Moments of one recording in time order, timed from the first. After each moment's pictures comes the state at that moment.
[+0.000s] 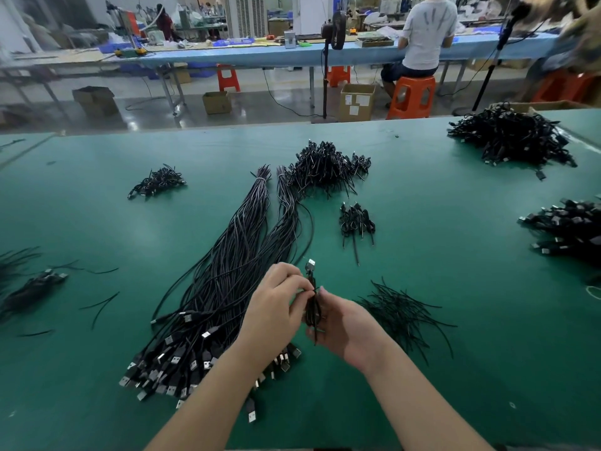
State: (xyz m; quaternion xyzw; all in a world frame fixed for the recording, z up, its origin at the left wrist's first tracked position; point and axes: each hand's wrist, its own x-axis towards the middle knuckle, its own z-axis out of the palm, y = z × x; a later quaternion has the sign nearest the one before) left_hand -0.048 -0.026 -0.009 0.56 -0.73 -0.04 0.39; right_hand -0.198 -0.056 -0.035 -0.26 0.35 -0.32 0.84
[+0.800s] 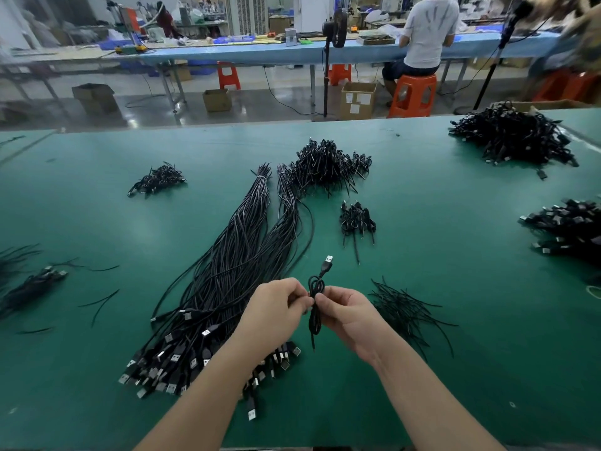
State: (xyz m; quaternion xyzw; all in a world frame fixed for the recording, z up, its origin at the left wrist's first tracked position) left_hand -0.048 -0.022 0.009 0.68 -0.64 -0.24 0.27; right_hand -0.210 -0.061 -0.035 -0.40 0.35 -0.38 0.76
